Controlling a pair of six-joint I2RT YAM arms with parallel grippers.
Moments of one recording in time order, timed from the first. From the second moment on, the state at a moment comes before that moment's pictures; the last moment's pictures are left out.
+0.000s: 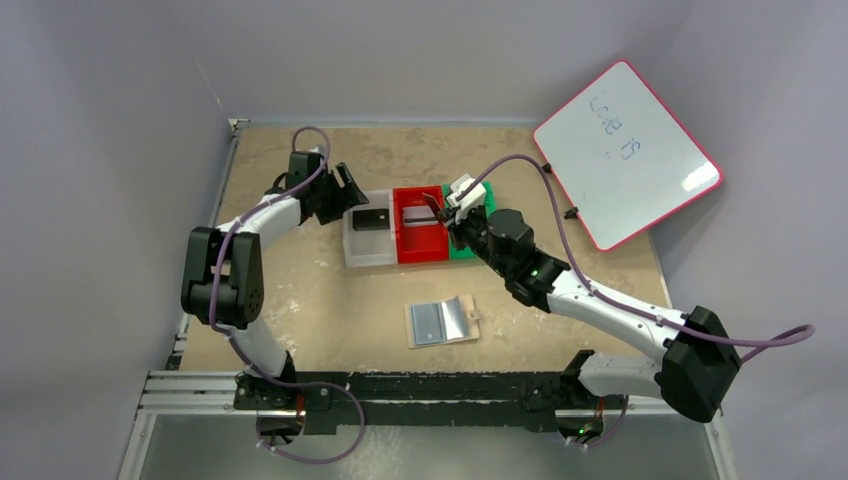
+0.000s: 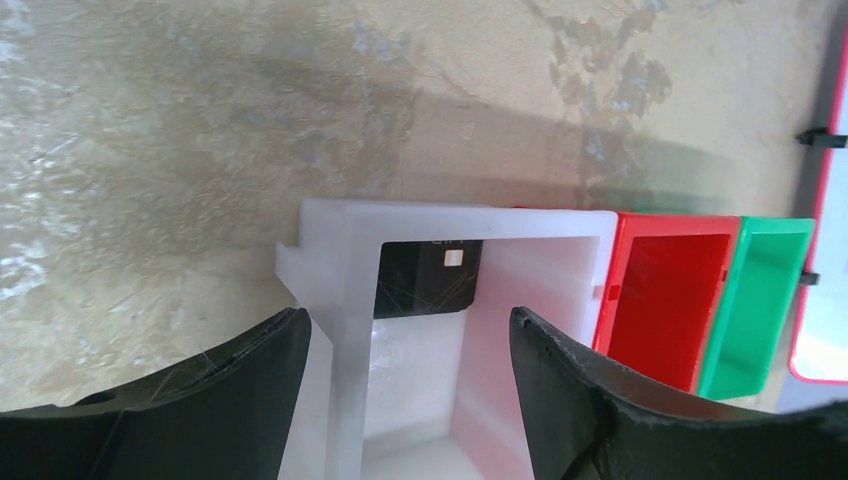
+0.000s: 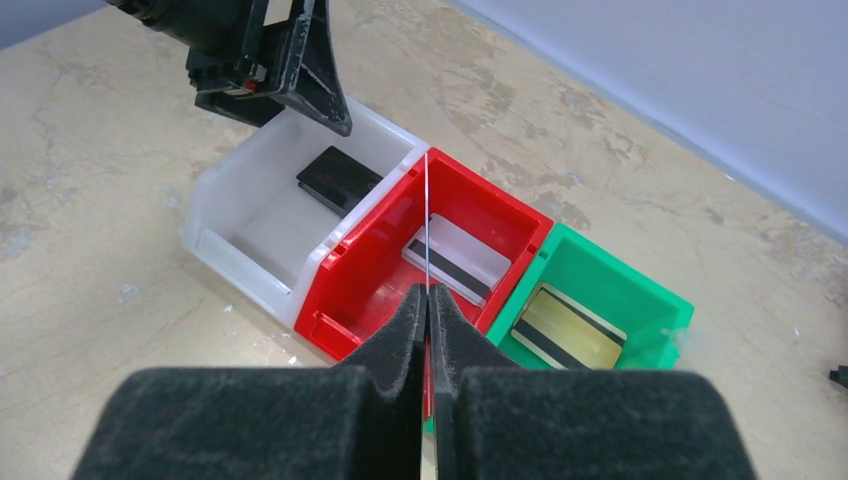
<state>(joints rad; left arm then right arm) -0.13 1.73 1.11 -0.18 0.22 -0.63 0.82 1.21 0.79 0.27 0.17 -0.09</state>
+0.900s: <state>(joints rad) -0.24 1.73 1.02 -0.01 0.30 -0.79 0.82 1.18 0.74 0.27 0.23 -0.05</state>
